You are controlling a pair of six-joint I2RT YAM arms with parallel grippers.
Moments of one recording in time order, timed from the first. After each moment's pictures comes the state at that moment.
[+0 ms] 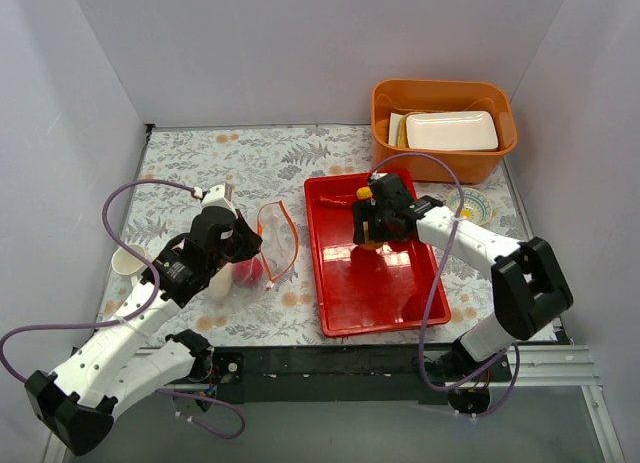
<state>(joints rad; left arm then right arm) -0.60 0.84 0.84 -0.60 -0.22 -0.71 0.61 1.57 1.04 -0.47 0.05 0.37</state>
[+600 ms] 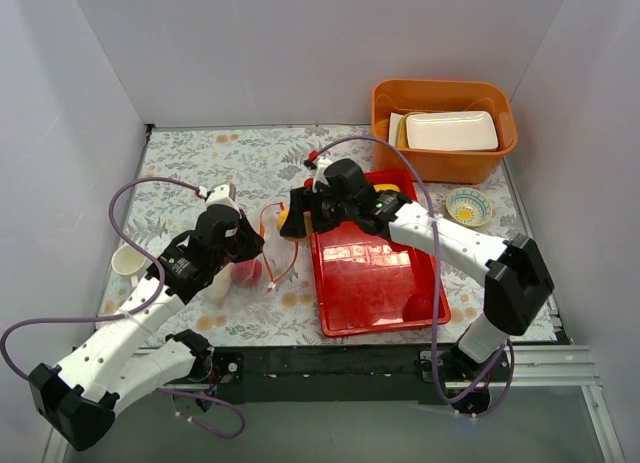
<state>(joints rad) -0.60 0.88 0.84 -0.60 -0.21 -0.71 0.84 1.58 1.29 -0.27 -0.27 0.53</state>
